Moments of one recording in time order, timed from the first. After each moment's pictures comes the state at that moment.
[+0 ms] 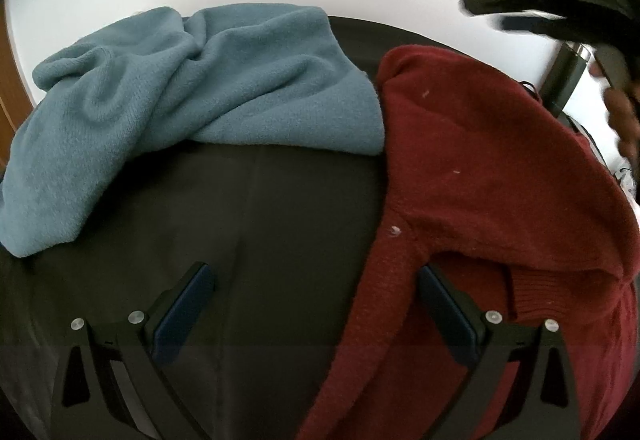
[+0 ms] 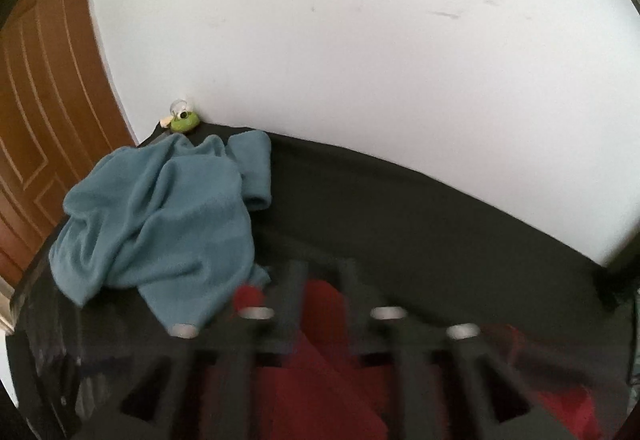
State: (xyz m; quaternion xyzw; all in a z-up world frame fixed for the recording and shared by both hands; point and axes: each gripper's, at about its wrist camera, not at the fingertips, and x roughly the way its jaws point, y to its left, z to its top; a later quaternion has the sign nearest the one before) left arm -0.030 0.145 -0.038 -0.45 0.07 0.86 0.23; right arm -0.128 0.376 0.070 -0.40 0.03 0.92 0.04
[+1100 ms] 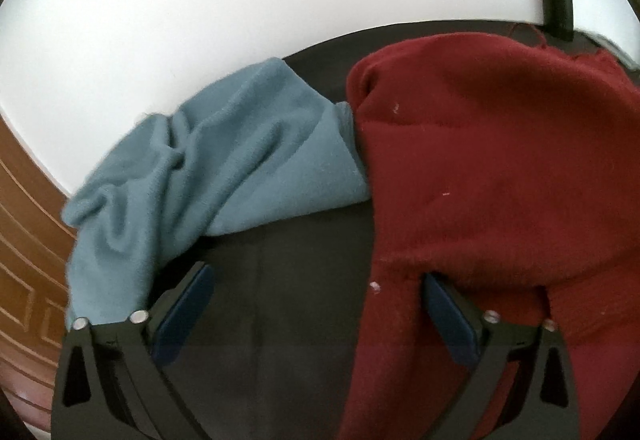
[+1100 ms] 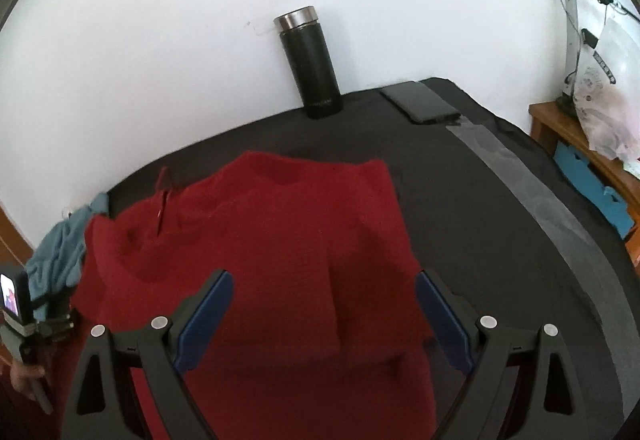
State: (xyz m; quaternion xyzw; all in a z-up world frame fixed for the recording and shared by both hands) left arm -0.034 0.202 -0.030 -0.36 0.25 0.88 0.19; right arm 0.212 0.531 0.020 -0.30 0.25 0.87 0.30
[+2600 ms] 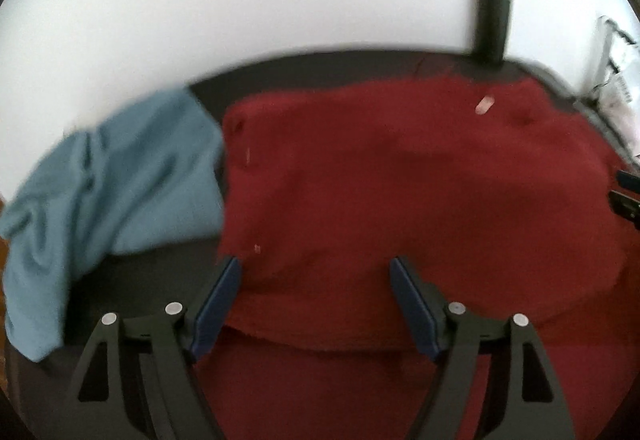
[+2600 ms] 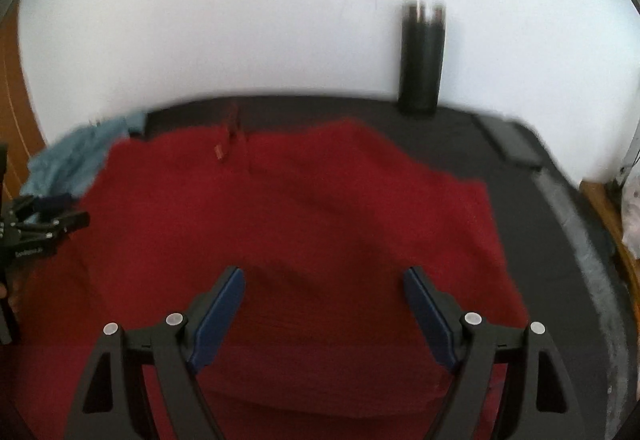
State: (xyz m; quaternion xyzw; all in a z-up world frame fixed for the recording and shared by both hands) left arm -0.028 0.242 -0.026 -0.37 0.19 0.85 0.32; right arm 0.147 0.482 -0.010 -0.38 0.12 0.89 0.23
